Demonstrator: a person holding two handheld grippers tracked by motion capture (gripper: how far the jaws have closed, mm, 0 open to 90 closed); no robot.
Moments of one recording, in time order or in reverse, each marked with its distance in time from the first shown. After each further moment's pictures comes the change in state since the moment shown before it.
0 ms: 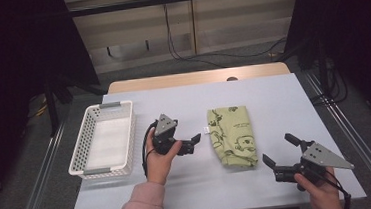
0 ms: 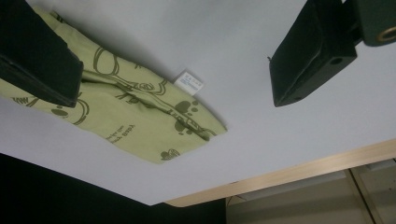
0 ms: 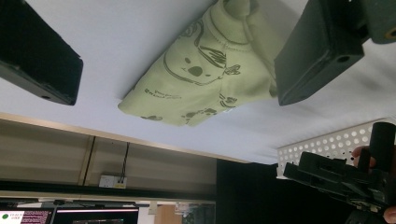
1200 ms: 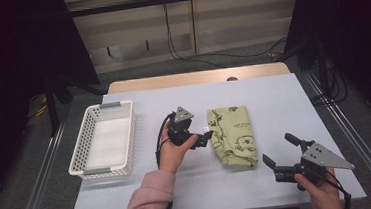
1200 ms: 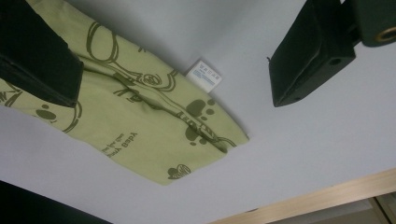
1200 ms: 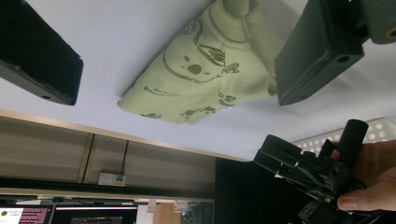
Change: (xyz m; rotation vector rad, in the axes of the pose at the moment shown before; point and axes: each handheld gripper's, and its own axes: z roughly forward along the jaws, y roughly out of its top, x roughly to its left) left arm -0.009 0.016 0.045 0.137 -0.035 0.006; right arm 0.000 0.001 0.000 -0.007 0.008 -0.004
